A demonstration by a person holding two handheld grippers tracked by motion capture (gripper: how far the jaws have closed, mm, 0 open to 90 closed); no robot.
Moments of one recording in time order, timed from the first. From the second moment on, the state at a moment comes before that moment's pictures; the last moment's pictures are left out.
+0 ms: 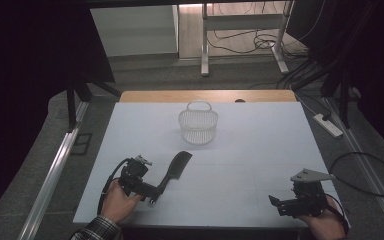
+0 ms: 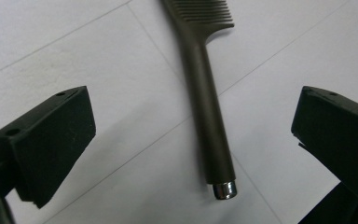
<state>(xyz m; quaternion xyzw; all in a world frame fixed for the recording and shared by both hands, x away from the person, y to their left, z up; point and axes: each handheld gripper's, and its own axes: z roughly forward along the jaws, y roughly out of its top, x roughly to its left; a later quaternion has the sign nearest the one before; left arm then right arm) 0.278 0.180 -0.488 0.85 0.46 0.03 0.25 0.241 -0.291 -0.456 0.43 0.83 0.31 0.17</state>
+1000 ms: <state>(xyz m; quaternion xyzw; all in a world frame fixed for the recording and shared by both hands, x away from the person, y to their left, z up) 0.282 0.156 -0.525 0.87 0.45 0.03 0.17 0.241 -0.289 -0.456 0.43 0.83 0.30 0.17</state>
